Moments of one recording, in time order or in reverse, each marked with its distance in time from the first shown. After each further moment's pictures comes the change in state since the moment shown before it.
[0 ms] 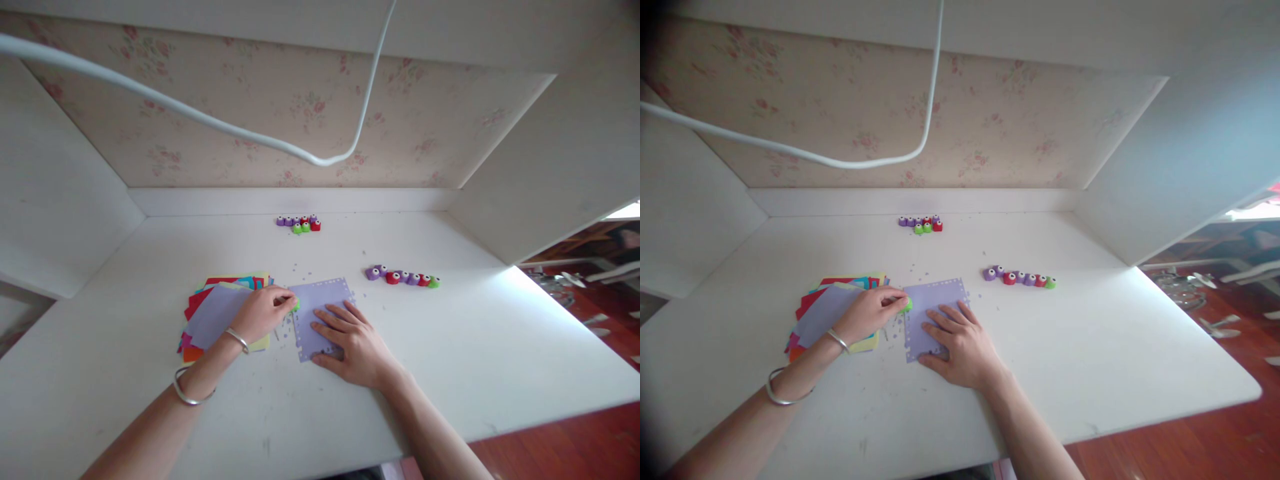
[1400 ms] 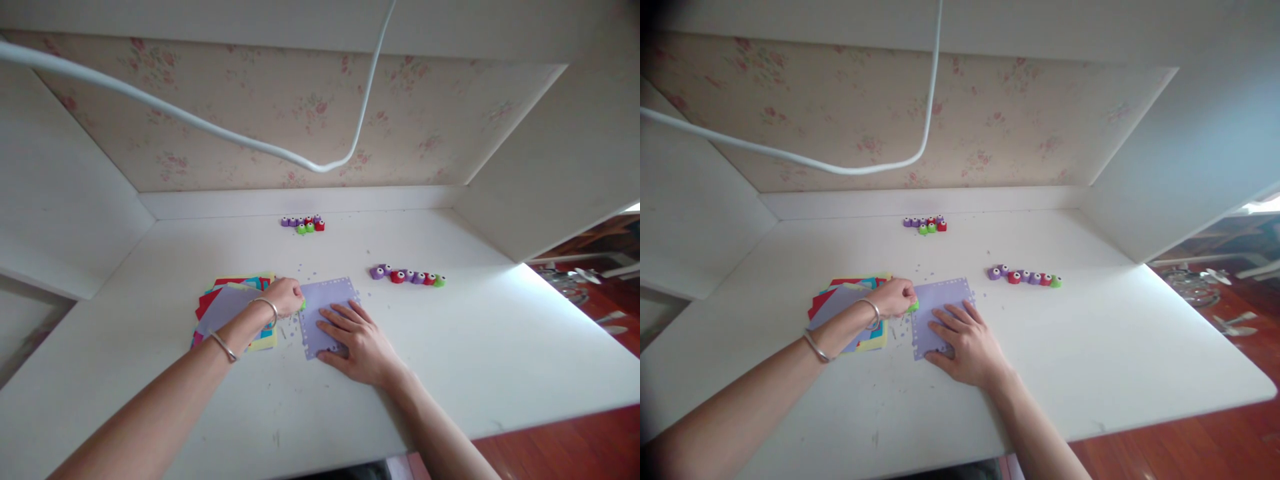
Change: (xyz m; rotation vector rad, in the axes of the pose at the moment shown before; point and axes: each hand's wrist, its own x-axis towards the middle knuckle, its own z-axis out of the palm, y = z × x) left_hand 0.037 0.017 0.003 0.136 -0.210 -0.370; right_hand 0.001 -0.003 -0.001 -0.012 0.031 0.004
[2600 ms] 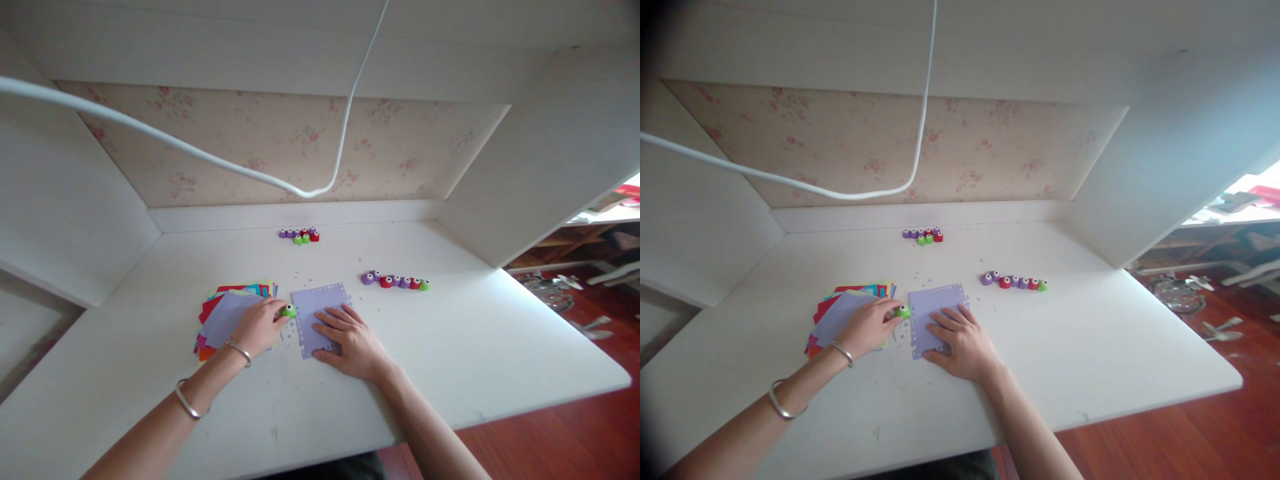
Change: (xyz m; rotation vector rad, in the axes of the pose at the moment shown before) left_hand -0.052 -0.041 0.006 0.120 0.264 0.364; right_hand -0.003 0.000 0.003 0.008 0.028 -0.003
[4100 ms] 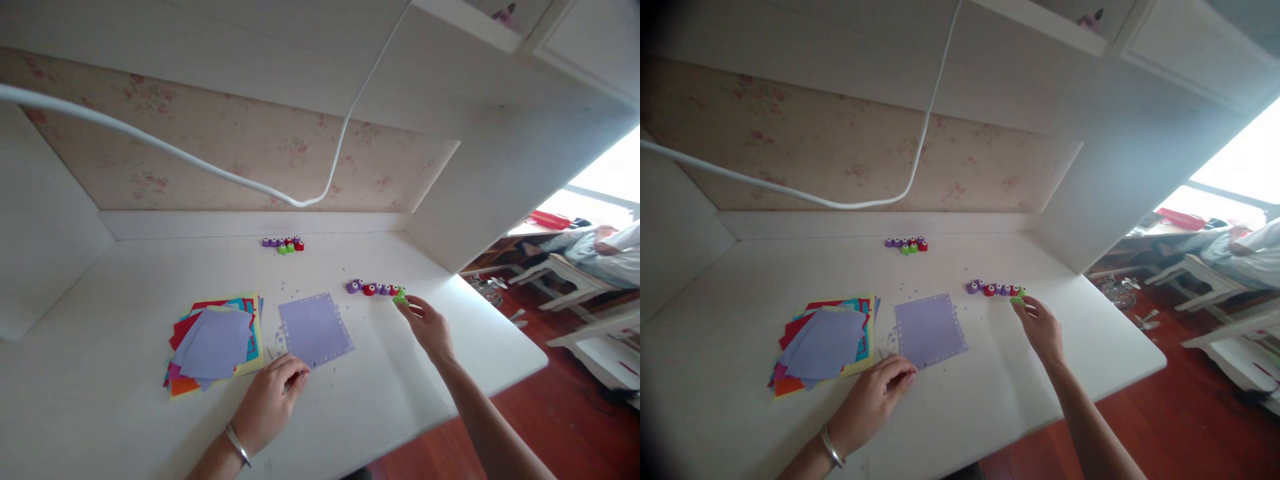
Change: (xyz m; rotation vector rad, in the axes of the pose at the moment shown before) left_hand -0.057 0.035 0.044 -0.493 -0.064 0.166; right_hand -0.070 0.104 -0.077 0.148 0.644 1.037
